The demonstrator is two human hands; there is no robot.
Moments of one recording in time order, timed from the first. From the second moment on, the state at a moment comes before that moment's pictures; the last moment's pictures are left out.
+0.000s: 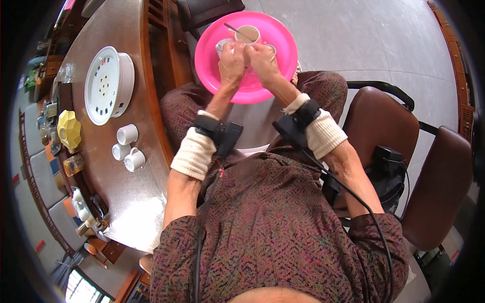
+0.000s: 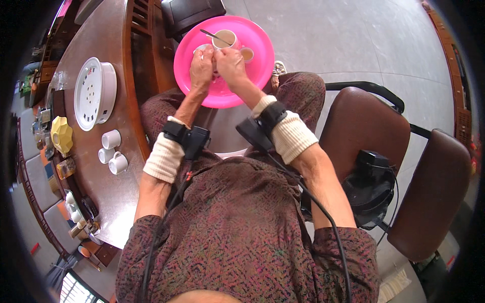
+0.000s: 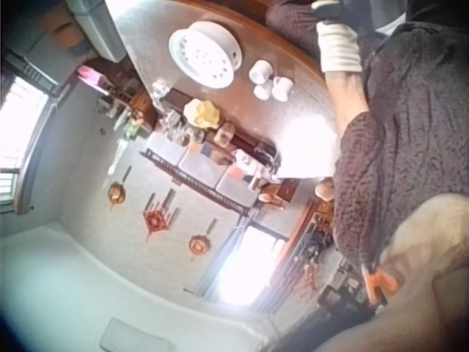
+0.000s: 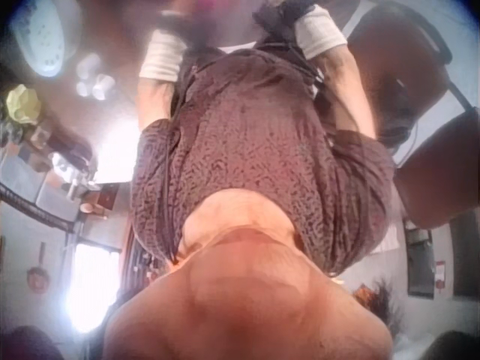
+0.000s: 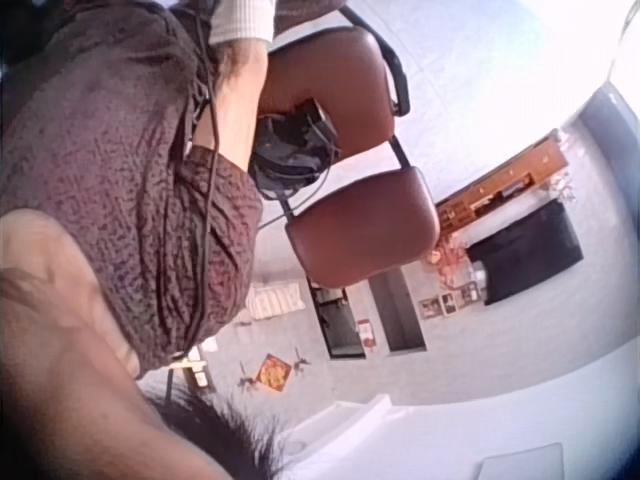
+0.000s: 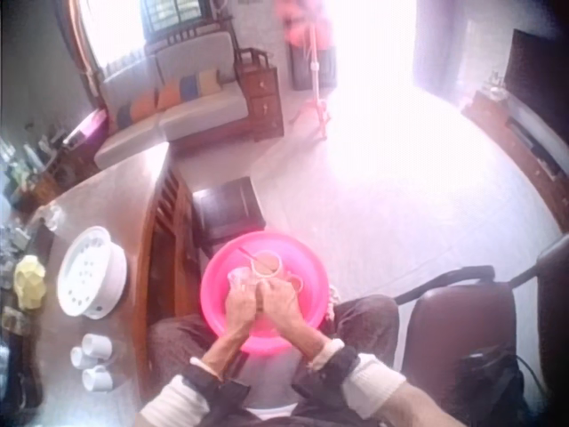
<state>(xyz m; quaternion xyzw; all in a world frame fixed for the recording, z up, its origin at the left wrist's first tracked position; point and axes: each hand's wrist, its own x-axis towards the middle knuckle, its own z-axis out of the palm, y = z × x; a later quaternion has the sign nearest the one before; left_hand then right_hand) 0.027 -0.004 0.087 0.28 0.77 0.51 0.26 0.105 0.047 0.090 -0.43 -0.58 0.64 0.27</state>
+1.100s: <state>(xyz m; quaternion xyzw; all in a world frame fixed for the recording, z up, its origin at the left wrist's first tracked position) 0.010 -0.030 0.193 0.40 0.59 0.70 0.10 0.097 0.005 0.213 -0.31 -0.76 0.43 0.39</state>
